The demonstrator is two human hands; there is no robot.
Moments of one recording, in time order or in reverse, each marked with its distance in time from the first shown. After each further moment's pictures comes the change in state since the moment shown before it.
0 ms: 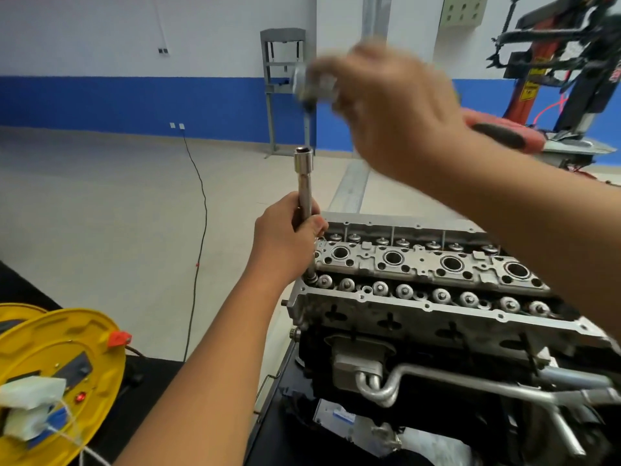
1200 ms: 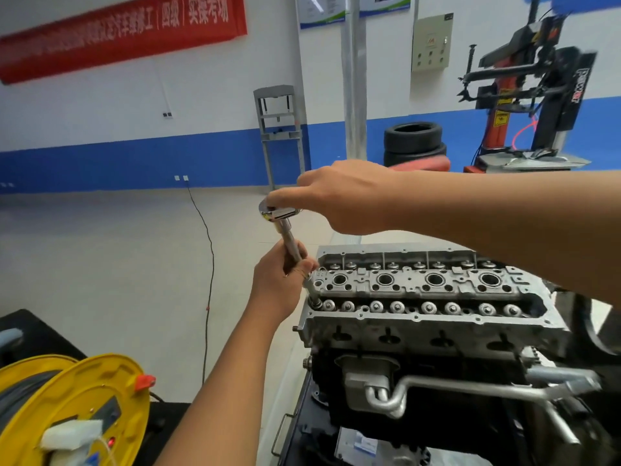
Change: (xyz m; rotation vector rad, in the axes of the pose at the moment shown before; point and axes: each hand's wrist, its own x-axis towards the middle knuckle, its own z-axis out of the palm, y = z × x) left_hand -0.014 -0.007 -0.020 -0.012 -0.038 0.045; right_hand 0.003 -0.020 -0.020 -0.013 -0.504 -0.353
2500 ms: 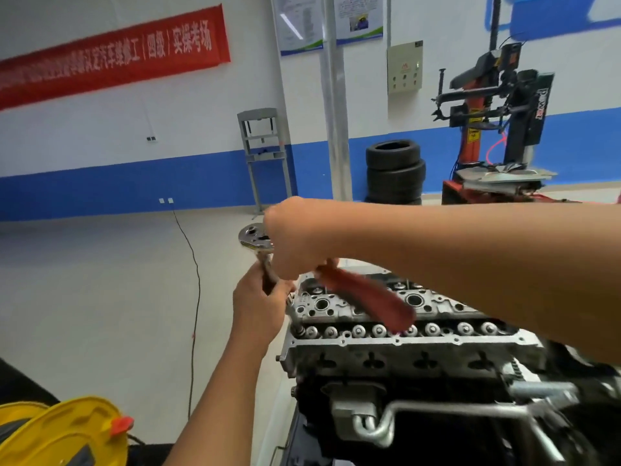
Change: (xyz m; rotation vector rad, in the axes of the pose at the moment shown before) left_hand 0.008 0.008 0.011 -0.038 0.158 0.004; right_hand 0.020 -0.038 -0.026 0.348 -0.359 0.436
